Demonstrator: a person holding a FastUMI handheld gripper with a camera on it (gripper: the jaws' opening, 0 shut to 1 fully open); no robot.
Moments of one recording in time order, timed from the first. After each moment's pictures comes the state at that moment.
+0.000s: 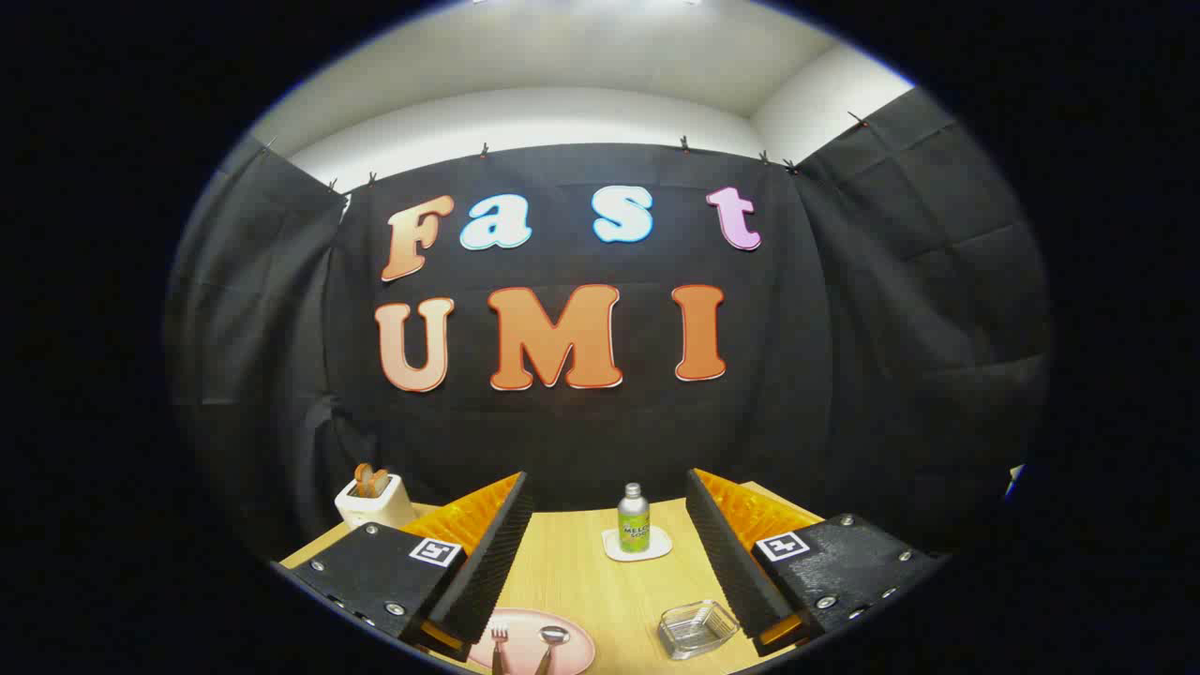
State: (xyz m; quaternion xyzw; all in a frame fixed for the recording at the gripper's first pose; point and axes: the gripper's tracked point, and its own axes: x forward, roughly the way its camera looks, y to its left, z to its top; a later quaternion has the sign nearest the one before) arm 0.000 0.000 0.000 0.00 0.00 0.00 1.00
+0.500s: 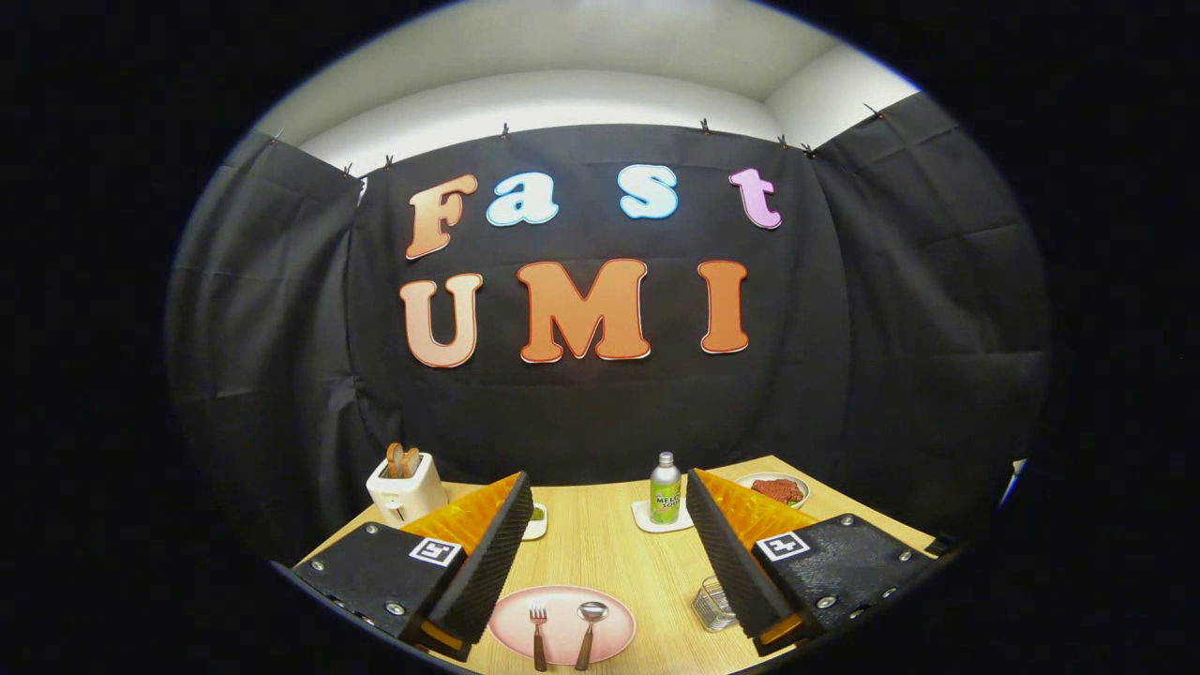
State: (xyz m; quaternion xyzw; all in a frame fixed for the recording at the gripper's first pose) arm -0.017 0.031 -0.012 0.00 0.03 0.01 1.00
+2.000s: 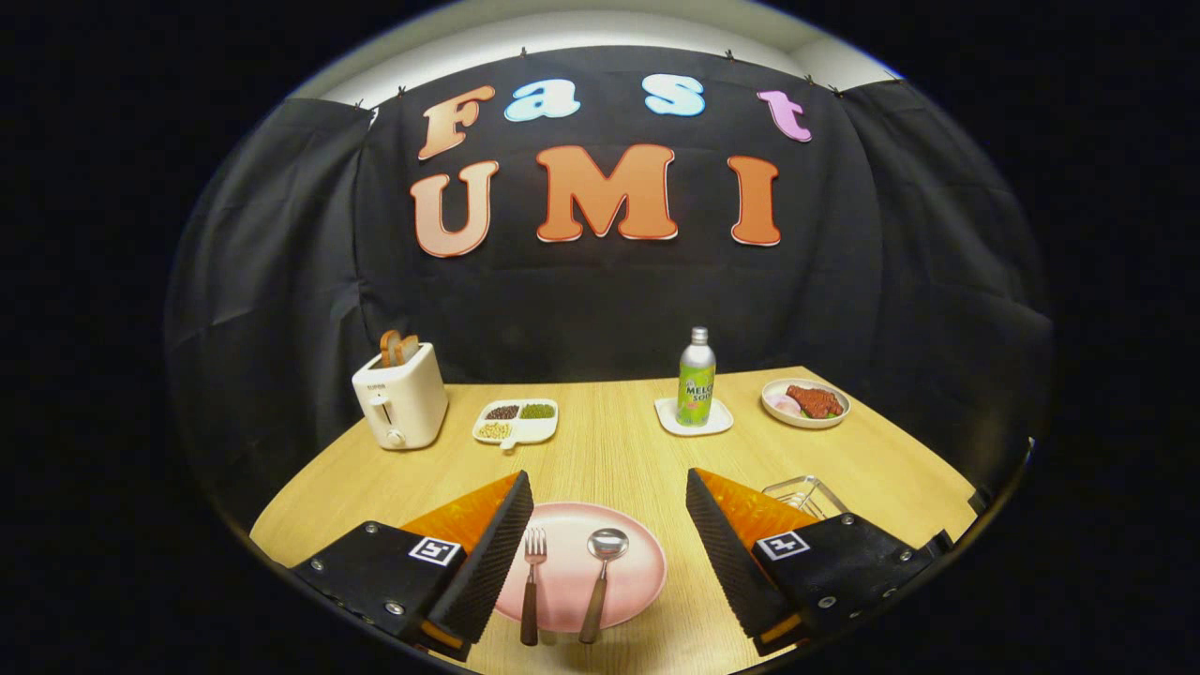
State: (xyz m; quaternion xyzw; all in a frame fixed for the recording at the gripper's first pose) arm -0.004 0.055 -0.199 -0.02 0.18 0.04 0.98
